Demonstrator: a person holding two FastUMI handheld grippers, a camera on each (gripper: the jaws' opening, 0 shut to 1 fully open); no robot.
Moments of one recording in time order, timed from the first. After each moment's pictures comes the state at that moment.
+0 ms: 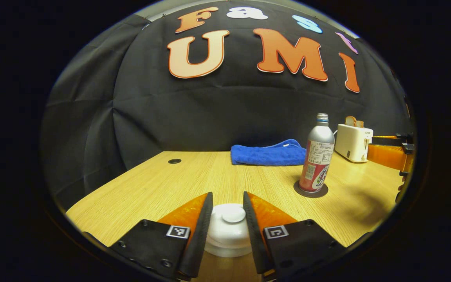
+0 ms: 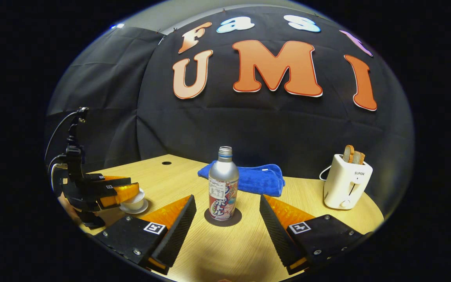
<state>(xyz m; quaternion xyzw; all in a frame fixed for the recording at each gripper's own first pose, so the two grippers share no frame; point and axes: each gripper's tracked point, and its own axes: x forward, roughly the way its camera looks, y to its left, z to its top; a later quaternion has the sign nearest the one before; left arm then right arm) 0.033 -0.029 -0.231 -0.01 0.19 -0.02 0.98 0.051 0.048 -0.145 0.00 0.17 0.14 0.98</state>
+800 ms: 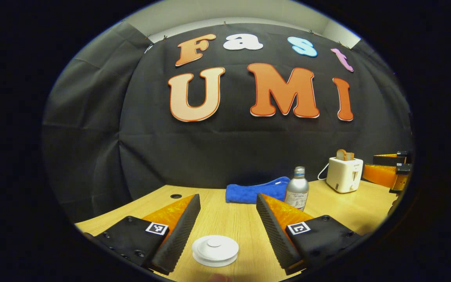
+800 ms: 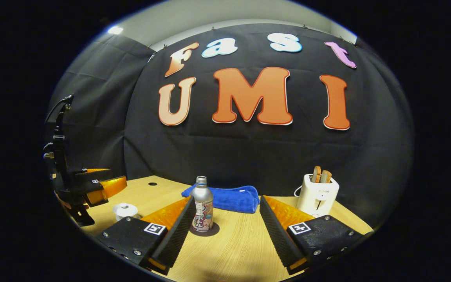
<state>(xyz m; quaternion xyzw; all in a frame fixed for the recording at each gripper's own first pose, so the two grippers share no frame) 0.019 -0.065 -0.104 -0.01 0.06 -0.02 1.00 0.024 -0.011 -0.077 0.02 0.09 0.07 0.99</state>
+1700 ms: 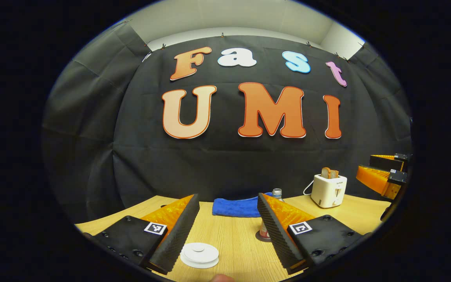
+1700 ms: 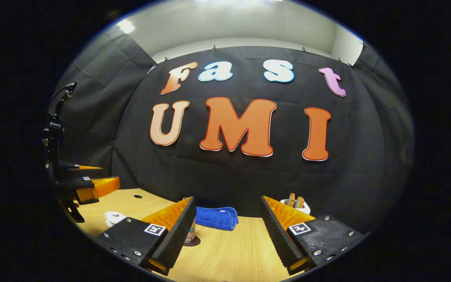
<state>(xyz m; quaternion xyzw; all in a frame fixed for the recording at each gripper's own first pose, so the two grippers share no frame) 0.000 -0.085 -0.062 -0.03 0.03 -0.04 1.00 0.004 -0.031 -0.038 -0.04 0.01 0.02 1.00</state>
